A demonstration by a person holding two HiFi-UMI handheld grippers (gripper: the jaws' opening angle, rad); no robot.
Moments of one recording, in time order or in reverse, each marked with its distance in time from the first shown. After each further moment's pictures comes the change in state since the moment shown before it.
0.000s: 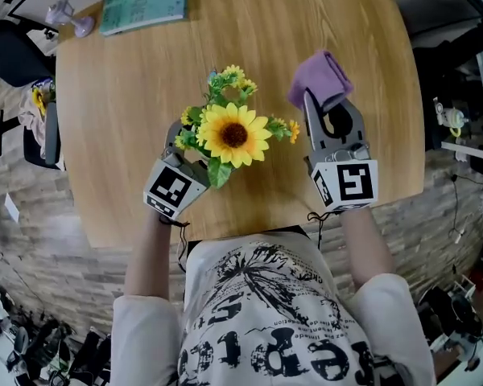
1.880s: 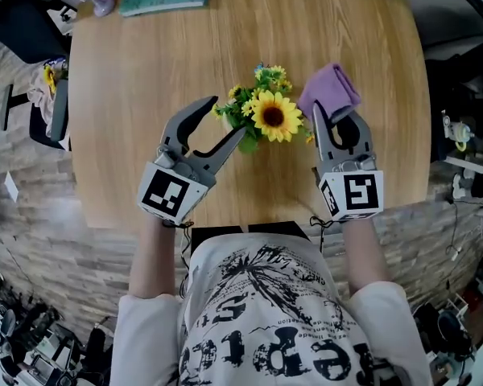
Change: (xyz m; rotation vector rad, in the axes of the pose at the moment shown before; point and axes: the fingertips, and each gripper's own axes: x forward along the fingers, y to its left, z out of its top) left arm -0.046 0.008 0.066 -0.013 -0.193 0.230; right arm -0.025 0.026 -0.017 -0.006 0.048 0.054
